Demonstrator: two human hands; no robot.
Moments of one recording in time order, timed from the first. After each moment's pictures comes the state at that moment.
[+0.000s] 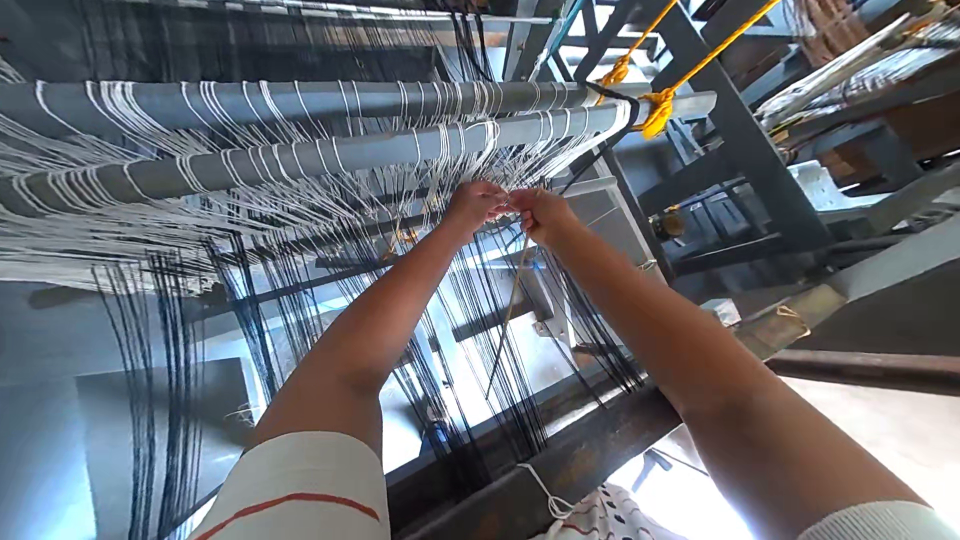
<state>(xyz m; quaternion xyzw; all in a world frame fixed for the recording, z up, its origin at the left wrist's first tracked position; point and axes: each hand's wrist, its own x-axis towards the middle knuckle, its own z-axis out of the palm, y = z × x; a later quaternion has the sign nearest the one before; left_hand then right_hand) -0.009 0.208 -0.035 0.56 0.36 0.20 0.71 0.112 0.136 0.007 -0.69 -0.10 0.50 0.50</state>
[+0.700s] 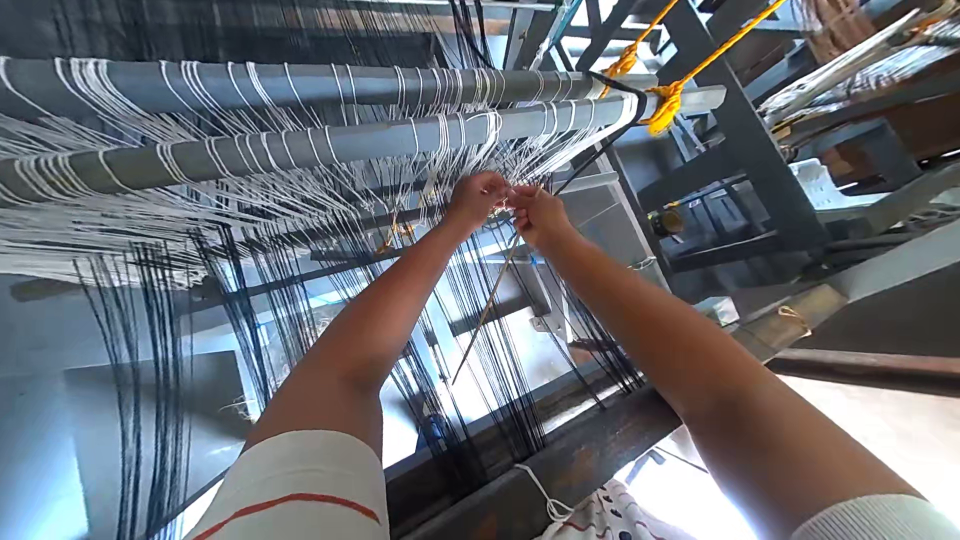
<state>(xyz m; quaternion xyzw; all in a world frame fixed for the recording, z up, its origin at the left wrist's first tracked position) -0.009 0.210 -0.041 0.66 0.33 0.22 0.64 0.098 0.131 -0.003 -0.66 -0.07 0.48 0.57</state>
